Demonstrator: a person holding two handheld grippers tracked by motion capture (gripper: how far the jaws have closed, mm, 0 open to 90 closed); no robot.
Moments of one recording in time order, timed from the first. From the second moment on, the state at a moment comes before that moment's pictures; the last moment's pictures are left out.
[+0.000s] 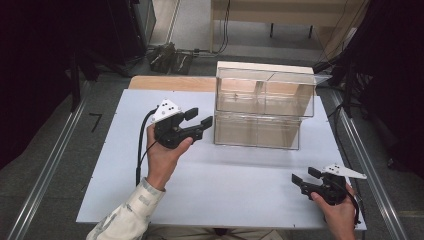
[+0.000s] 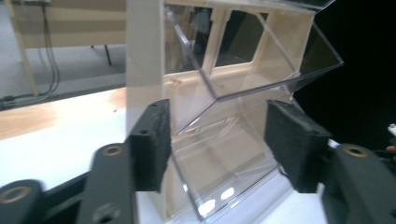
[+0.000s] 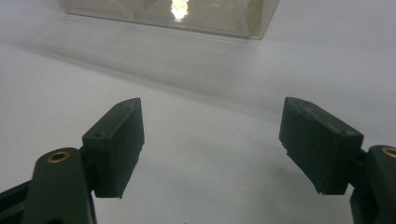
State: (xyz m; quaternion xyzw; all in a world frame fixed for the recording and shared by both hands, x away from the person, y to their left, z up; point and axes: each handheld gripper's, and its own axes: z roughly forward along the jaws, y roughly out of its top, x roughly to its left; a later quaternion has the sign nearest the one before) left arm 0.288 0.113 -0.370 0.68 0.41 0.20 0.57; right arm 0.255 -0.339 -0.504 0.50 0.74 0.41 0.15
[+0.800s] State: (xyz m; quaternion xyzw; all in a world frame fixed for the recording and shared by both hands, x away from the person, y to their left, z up) left arm 0.233 0.202 -0.448 0.66 0.53 0.23 0.49; right arm 0.254 -0.339 -0.504 0.51 0.74 0.41 0.15
